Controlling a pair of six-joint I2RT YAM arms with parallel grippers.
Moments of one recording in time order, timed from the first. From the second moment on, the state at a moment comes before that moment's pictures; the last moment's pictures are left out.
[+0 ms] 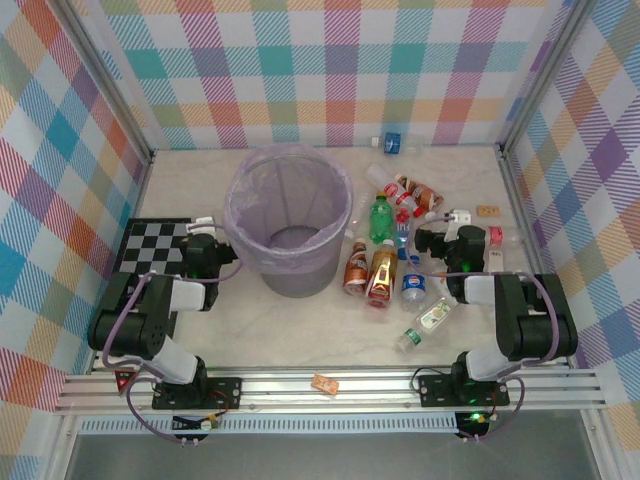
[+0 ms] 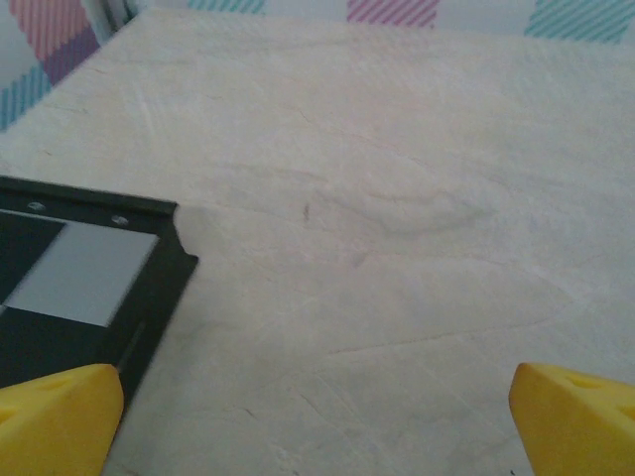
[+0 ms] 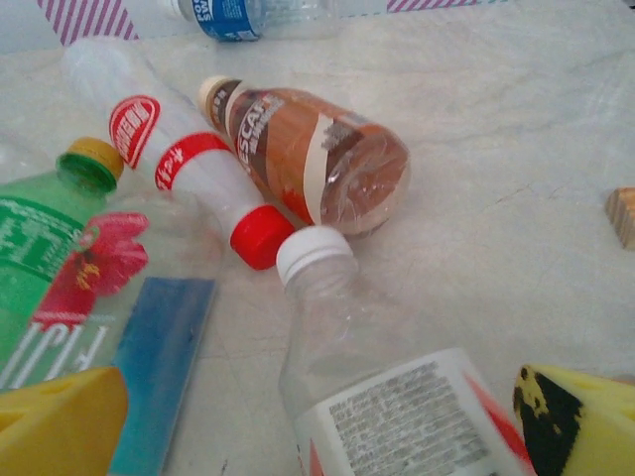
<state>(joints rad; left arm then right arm) -0.10 1.48 0.40 0.68 -0.28 -0.13 0.01 1.45 0.47 0.54 -0.06 0.07</state>
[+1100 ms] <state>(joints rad) -0.11 1.13 1.42 -0.85 -0.25 -0.51 -0.35 1.66 1.39 -1.01 -0.08 0.72</state>
